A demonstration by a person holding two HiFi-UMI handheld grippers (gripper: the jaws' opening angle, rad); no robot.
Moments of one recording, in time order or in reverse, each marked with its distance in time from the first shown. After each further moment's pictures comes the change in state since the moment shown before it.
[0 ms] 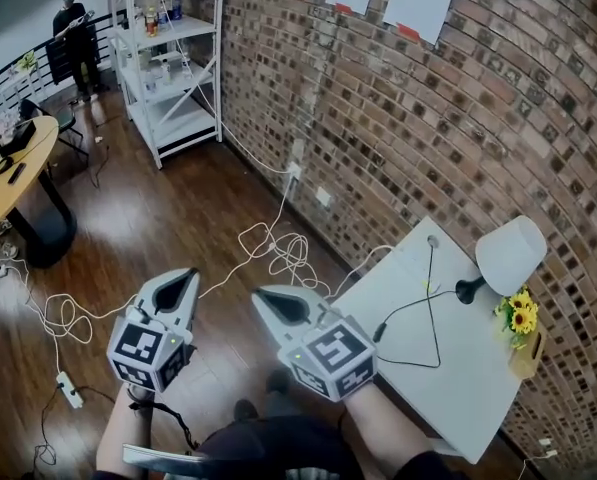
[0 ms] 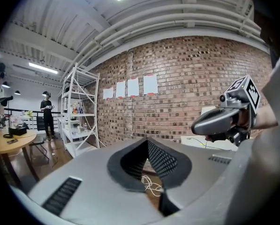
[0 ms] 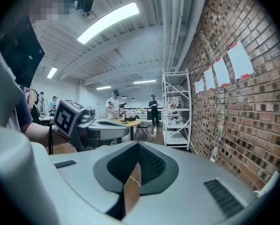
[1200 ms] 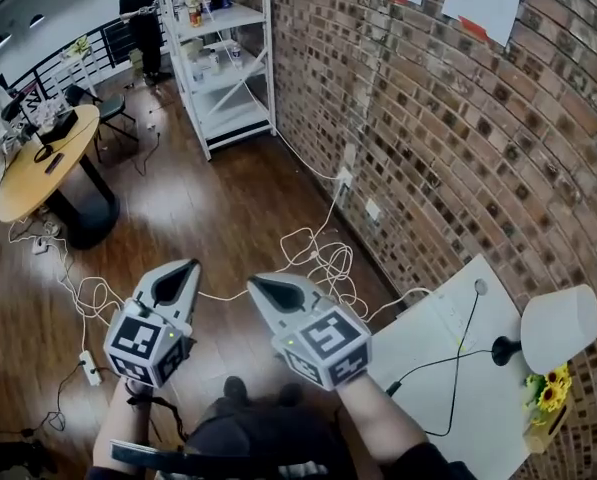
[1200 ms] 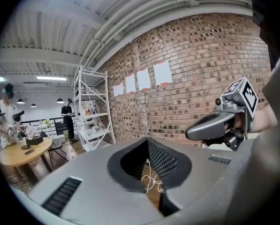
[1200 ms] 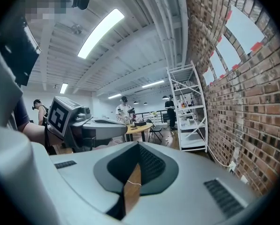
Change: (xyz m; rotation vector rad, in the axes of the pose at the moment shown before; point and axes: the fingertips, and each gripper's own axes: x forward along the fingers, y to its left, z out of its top) left arm 0.097 0.046 0.022 0.050 0.100 0.201; right arm 0.082 -0.109 0.008 0.076 -0.060 0.225
